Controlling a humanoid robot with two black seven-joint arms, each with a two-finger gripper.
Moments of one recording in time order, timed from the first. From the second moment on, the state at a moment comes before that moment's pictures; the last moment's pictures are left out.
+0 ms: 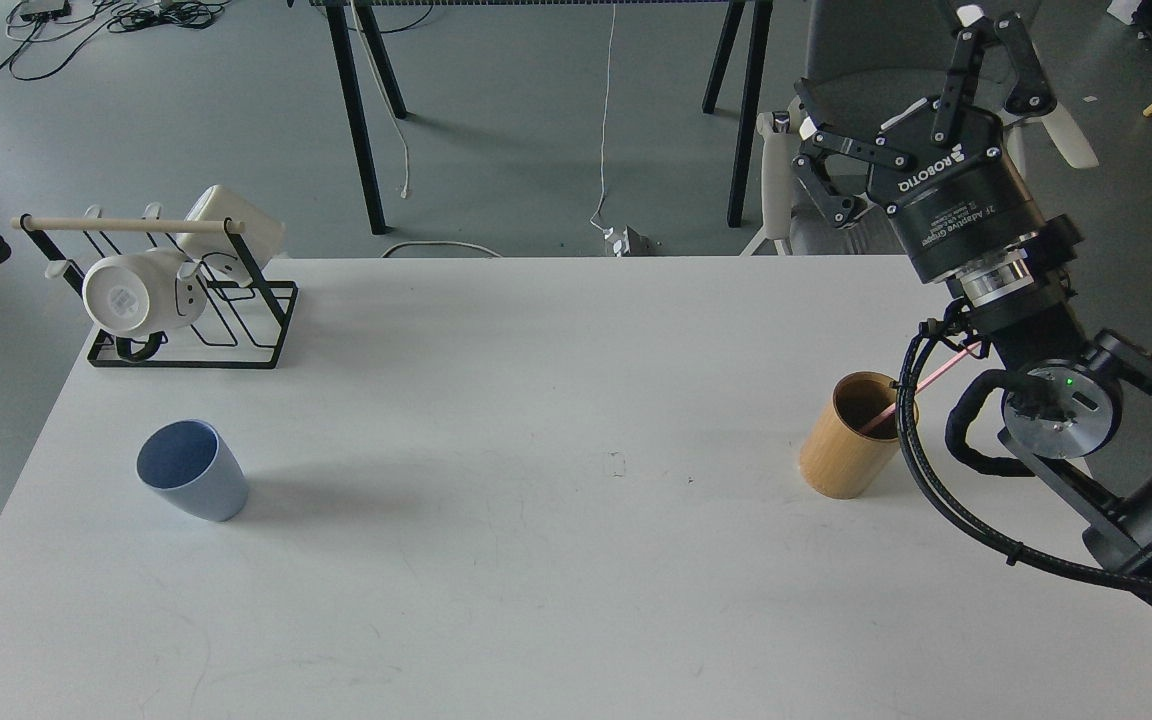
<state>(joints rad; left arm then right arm) -0.93 0.90 -0.76 -1.25 0.02 -0.49 -0.43 0.57 -0.53 0.82 1.50 -0.04 0.17 0.49</state>
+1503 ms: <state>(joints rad) -0.72 1.05 -0.21 -0.97 1.48 -0.09 -0.49 0.52 -0.52 0.86 1.50 -0.04 0.17 0.49</state>
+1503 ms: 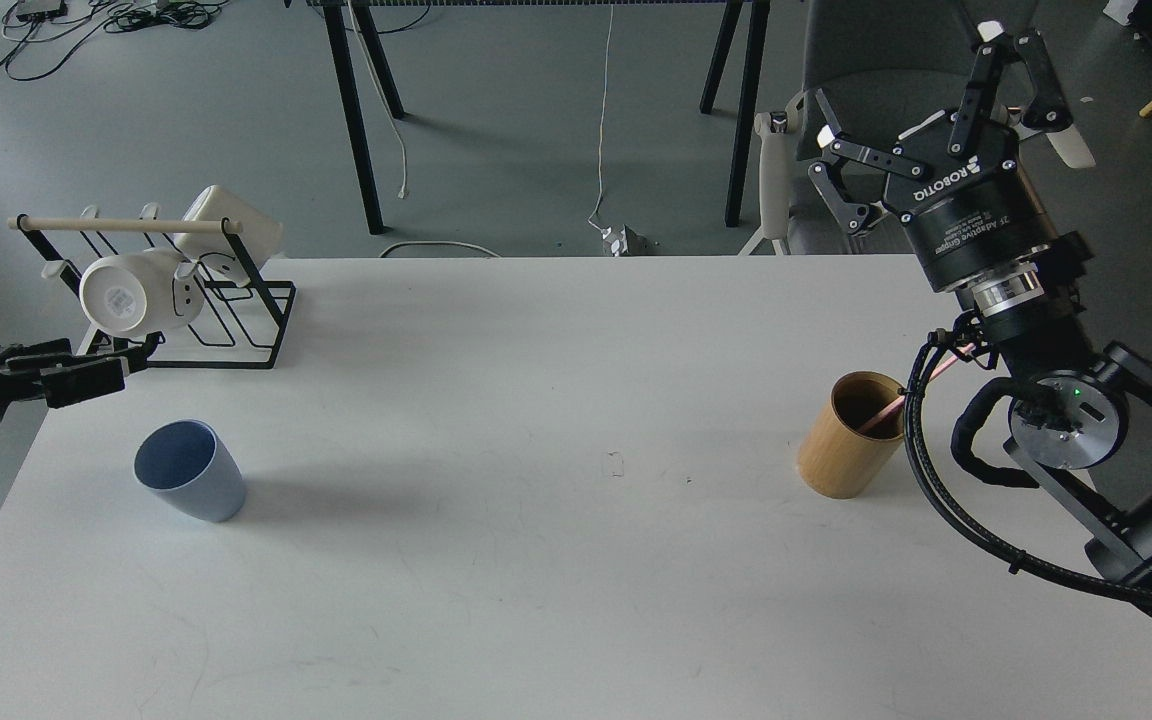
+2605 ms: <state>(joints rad) -0.58 0.96 -0.21 -0.90 1.51 -0.04 -0.49 0.49 -0.52 0.86 1.49 -0.04 0.17 0.49</state>
